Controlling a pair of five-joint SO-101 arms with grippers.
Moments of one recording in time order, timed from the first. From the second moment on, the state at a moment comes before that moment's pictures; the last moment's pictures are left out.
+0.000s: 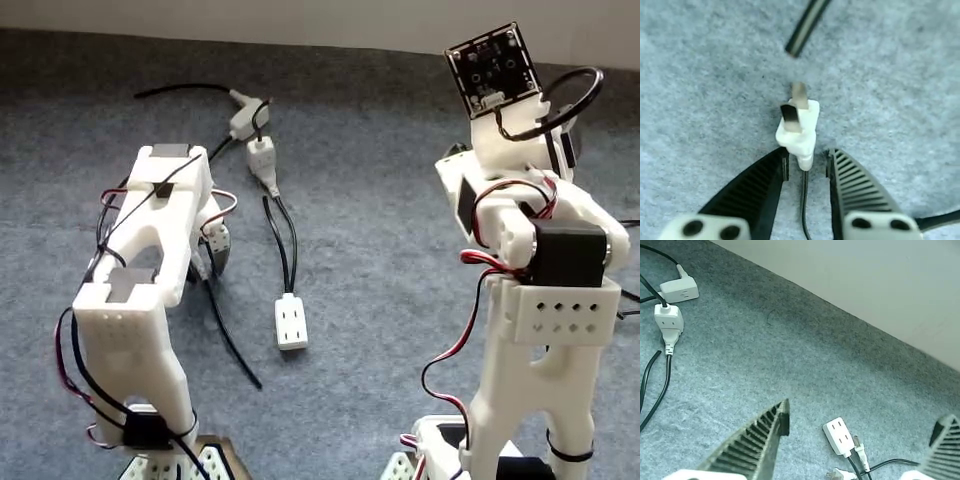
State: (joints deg) left arm -7.3 32.4 -5.7 85.7 28.5; right arm -5.3 -27.3 -6.2 77.8 27.2
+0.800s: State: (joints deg) left arm -8.8 32.7 -11.0 82.2 28.5; right arm -5.4 -27.3 -6.2 77.8 27.2
